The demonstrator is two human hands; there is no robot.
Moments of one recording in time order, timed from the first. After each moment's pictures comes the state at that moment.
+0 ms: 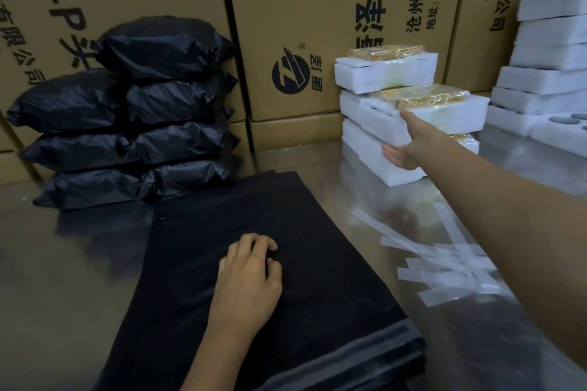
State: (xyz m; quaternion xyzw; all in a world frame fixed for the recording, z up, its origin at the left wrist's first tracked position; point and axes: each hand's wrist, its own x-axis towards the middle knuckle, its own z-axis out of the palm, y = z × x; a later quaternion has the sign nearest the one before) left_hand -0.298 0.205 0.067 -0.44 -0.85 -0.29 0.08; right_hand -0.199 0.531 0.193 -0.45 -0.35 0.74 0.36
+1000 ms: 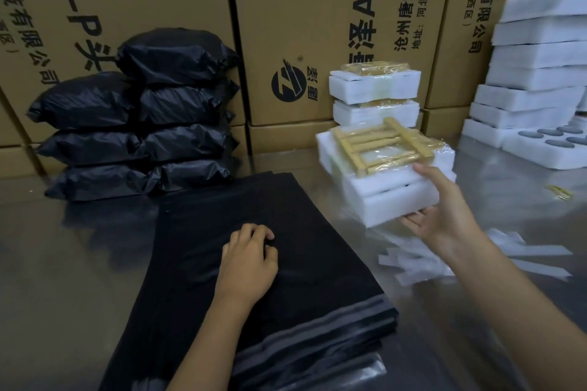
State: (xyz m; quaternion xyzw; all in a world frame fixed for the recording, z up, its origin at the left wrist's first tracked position) left_hand -0.295 0.204 0.074 -0.43 -0.85 -0.30 0.05; right_hand -0.082 0.402 0.146 -0.29 -0.39 0.77 0.41
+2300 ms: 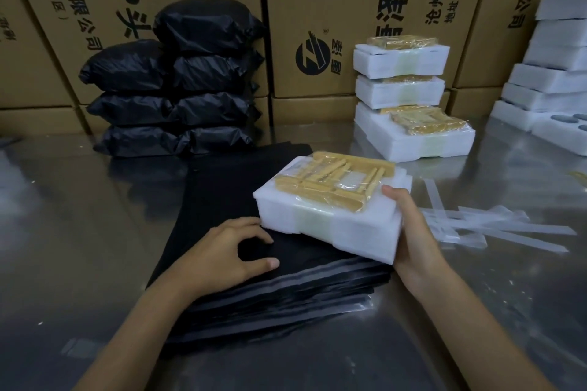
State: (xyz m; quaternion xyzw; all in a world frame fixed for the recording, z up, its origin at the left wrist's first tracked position) left_hand -0.276 0.100 0.103 -0.50 -0.83 -0.23 -0.11; right_hand -0.076 0.309 0.110 -0.30 -0.44 0.78 0.31
